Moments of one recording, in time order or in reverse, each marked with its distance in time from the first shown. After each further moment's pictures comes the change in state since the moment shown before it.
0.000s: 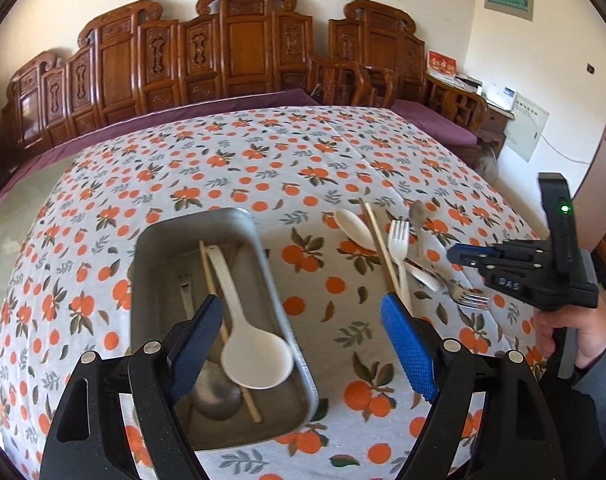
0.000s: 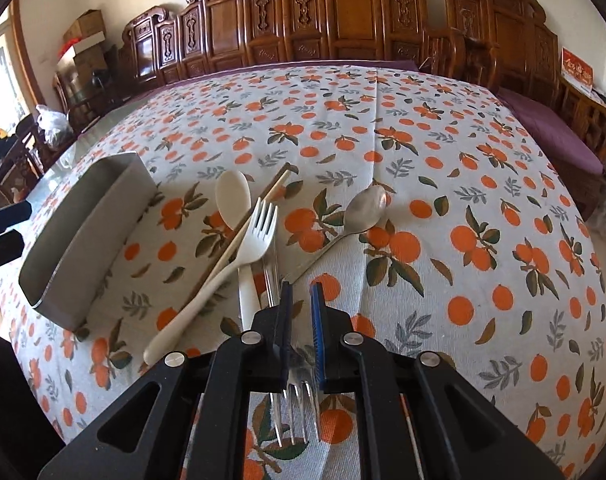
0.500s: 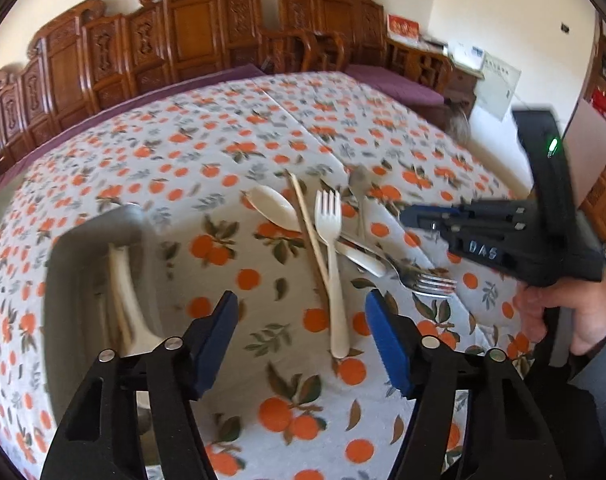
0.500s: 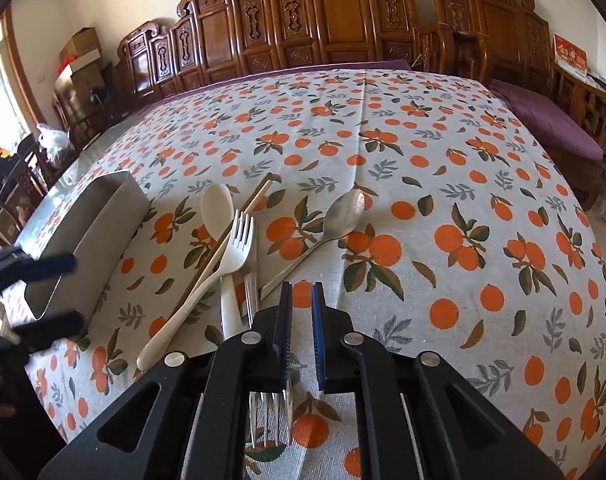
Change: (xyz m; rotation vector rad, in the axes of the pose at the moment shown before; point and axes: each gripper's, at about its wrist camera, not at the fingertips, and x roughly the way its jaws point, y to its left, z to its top) left arm 0.050 -0.069 0.000 0.109 0.111 -0.075; right arm -0.004 -0.023 0.003 0.060 -0.025 0.030
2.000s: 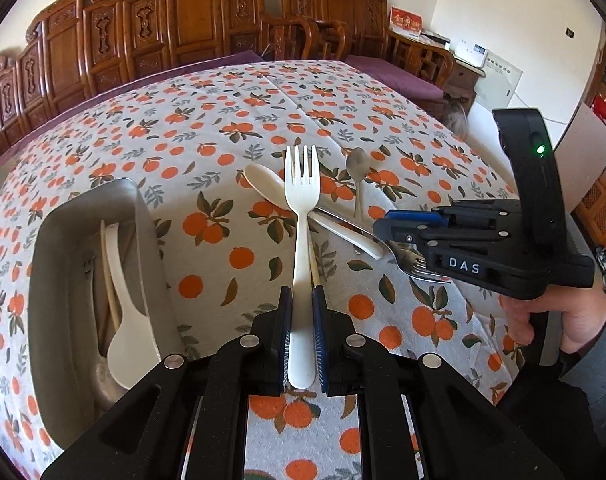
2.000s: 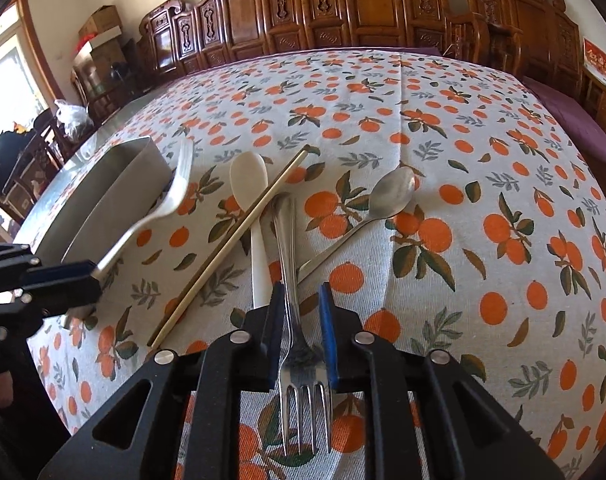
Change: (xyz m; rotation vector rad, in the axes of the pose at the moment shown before) left arm -0.003 0.007 -0.009 -0.040 0.025 -0.027; right arm 0.022 0.019 -0.007 -0.070 0.073 0.060
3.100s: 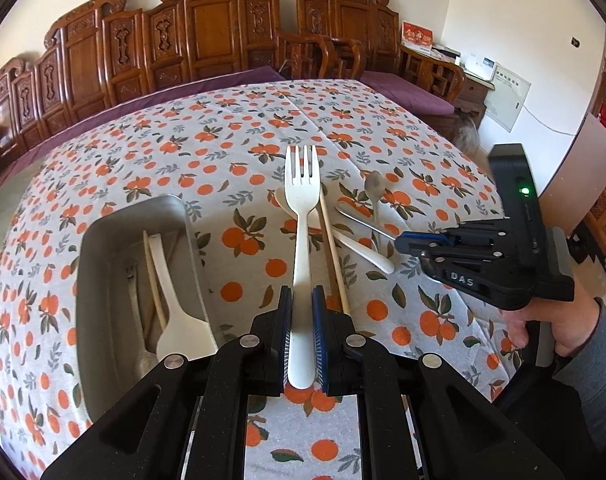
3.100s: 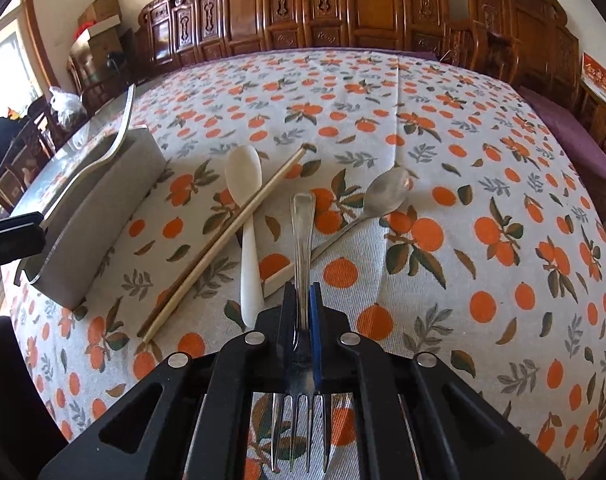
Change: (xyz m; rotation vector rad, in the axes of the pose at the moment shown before) left arm -0.036 0.013 0.003 -0.016 -0.047 0.052; right arm -0.006 0.005 -0.002 -0.031 -0.005 -0.046
